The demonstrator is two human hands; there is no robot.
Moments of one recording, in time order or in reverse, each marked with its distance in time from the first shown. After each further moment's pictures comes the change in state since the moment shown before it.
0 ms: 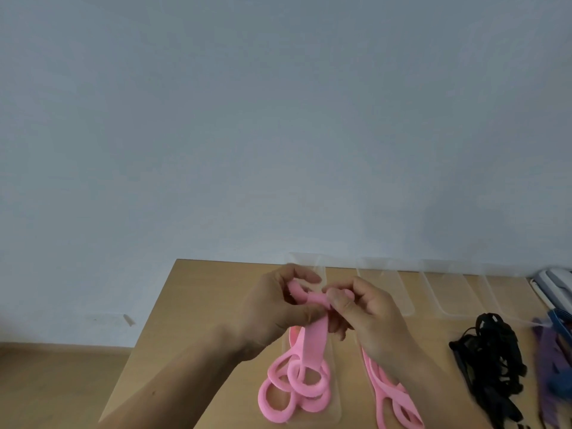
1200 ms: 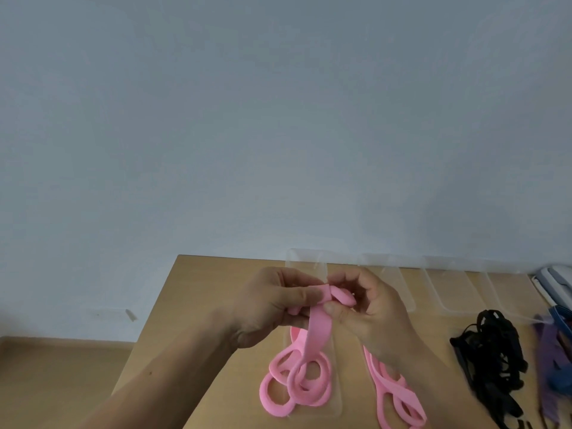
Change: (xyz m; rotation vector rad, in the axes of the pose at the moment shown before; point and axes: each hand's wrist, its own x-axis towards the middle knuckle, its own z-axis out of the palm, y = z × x) left_hand 0.003 0.010 -0.005 -0.105 -0.162 -0.157; right_hand -0.001 -0.002 -0.003 -0.199 0.022 -0.067
